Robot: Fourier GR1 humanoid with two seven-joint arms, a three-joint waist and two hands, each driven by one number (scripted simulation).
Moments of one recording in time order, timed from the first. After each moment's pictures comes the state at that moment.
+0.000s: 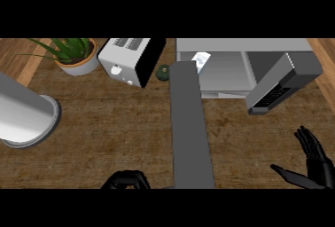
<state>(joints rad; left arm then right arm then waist) 0.28 0.11 -0.47 -1.59 -0.05 -0.09 -0.43 -0.15 -0.35 -0.27 -0.55 -0.10 0.17 -1.01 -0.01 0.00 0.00</state>
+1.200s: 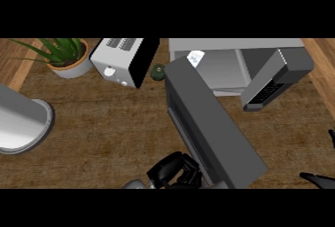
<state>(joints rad) -0.29 0.00 -0.79 -1.05 -0.03 -0.01 -0.23 -0.10 -0.50 -0.26 -0.63 -0.20 0.30 -0.96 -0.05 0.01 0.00</state>
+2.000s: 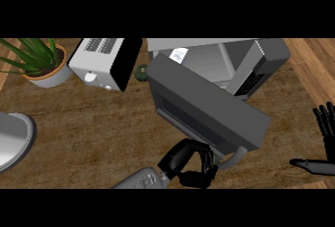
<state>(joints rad) -0.51 0.02 -1.00 -1.00 0.30 0.31 -0.26 -0.14 -0.48 -0.16 -0.83 -0.25 0.35 -0.88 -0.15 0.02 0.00</state>
